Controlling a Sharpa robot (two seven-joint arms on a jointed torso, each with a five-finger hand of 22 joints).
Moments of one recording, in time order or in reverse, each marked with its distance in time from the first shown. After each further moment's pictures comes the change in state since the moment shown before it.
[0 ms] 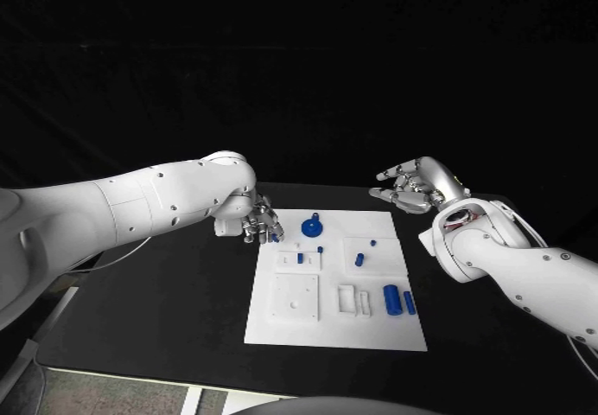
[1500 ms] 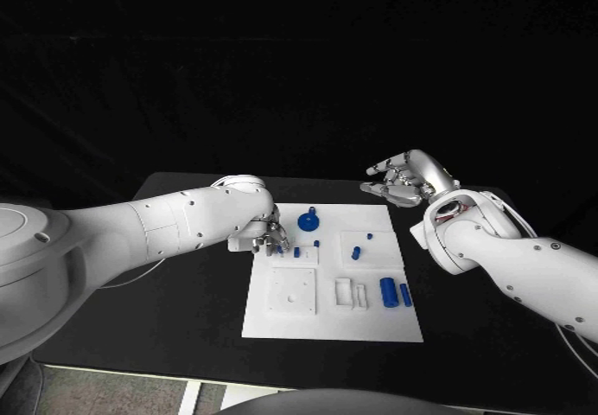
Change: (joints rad) left arm -0.106 0.100 0.000 -0.072 -0.154 -0.054 0.009; left_hand -0.016 0.016 0.017 0.003 -0.035 -0.005 0.000 0.008 0.010 -0.007 0.007 0.025 0.012 0.007 0.000 0.000 -0.017 0.000 0.006 0.001 0.008 0.000; right arm 0.002 0.011 0.000 0.010 0.003 0.028 -0.004; right_hand 0.000 0.000 0.019 -0.014 0.008 0.000 0.000 0.000 0.000 -0.004 -0.003 0.011 -0.009 0.000 0.000 0.000 -0.007 -0.003 0.000 0.000 -0.004 0.000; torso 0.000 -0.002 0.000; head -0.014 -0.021
